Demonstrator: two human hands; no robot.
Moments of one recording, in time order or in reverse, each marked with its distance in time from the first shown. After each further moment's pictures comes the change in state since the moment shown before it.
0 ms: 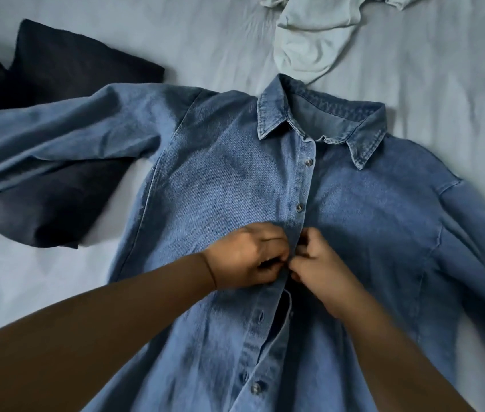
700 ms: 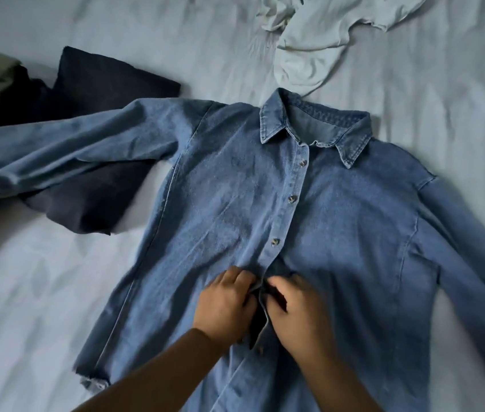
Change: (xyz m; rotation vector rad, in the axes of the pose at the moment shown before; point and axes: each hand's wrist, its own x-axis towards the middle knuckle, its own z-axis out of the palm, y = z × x) left_hand -0.081 0.089 0.028 0.288 0.175 -0.696; right_hand -0.080 0.043 0.047 -0.547 0.297 -0.463
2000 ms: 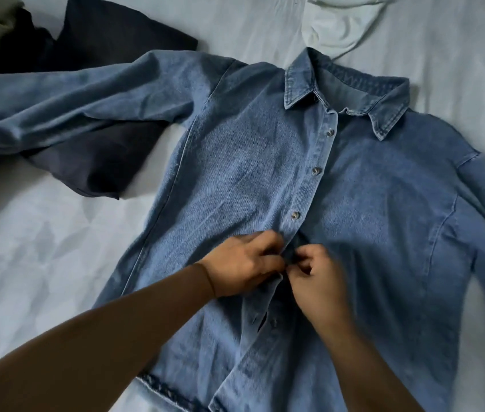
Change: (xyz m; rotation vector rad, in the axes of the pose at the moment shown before) left_hand 0.032 -0.040 0.004 -0.137 -0.049 0.721; right_hand 0.009 -0.005 0.006 0.309 -0.038 0.407
